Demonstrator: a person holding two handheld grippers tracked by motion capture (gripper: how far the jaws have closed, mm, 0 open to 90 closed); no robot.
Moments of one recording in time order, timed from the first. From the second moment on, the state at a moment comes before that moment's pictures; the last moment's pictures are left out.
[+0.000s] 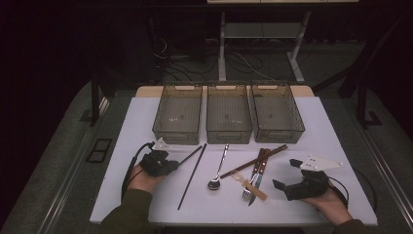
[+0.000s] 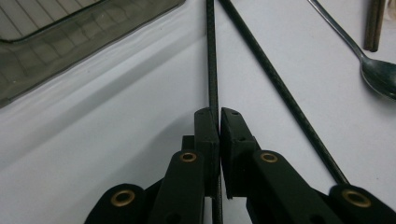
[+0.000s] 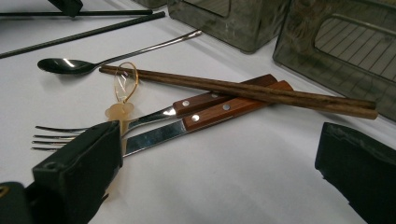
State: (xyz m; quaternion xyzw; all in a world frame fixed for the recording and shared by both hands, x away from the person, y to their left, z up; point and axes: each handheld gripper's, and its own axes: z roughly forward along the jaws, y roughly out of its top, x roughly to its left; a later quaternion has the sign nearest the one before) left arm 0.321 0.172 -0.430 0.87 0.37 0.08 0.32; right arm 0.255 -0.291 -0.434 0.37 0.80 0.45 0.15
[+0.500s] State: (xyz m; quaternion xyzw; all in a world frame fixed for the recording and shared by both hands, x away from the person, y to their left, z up) left arm 0.318 0.176 -0.411 0.87 0.34 0.07 0.35; right arm 0.255 -0.293 -0.434 0.37 0.80 0.45 0.15
